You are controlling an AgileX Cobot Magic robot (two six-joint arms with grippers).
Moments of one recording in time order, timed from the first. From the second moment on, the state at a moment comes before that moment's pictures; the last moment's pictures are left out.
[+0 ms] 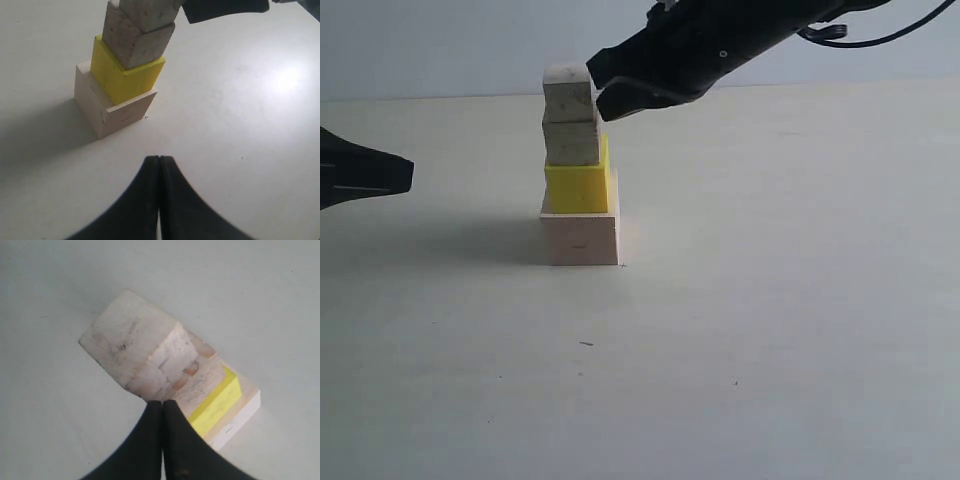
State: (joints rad) left arm -0.08 1.11 -0.70 -1.04 0.80 1.06; right arm 0.45 1.83 -1.41 0.85 0.76 -0.72
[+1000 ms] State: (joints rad) left arm -0.08 1.11 -0.70 -1.04 0.80 1.06; right arm 0.45 1.83 -1.41 0.87 0.75 -0.78
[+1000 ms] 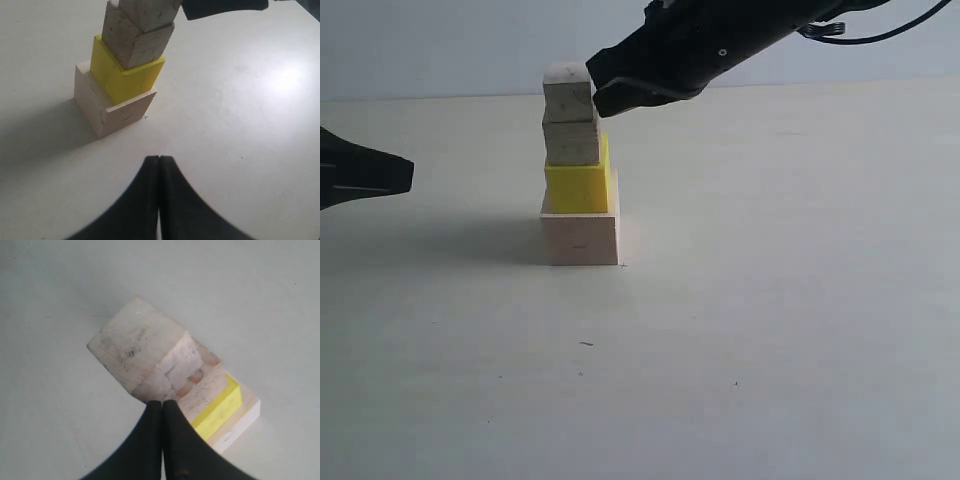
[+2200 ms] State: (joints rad) left arm -0.08 1.11 -0.70 -1.04 0.80 1.06; right arm 0.45 1.83 -1.41 0.88 0.75 -0.82
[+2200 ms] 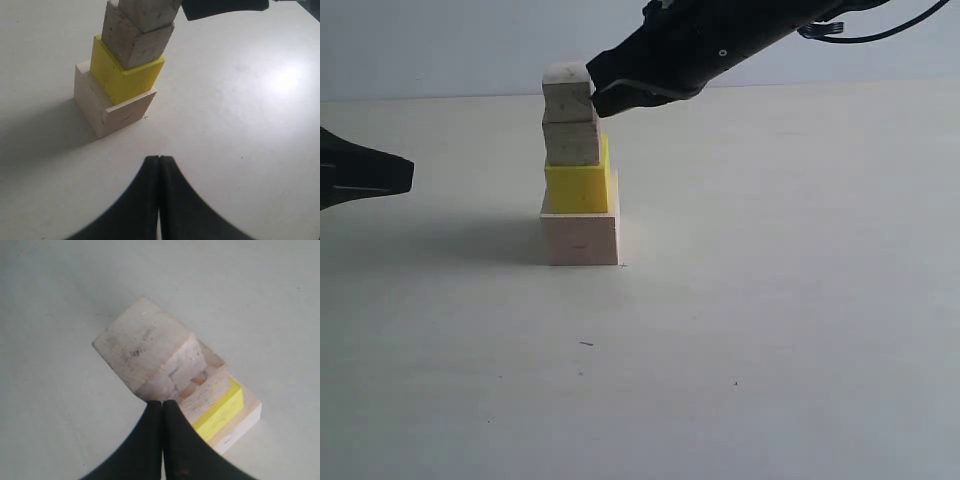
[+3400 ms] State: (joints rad) left arm -0.08 1.11 -0.70 -1.04 0.81 1.06; right arm 0.45 1.83 -1.41 0.88 0.79 -0.83
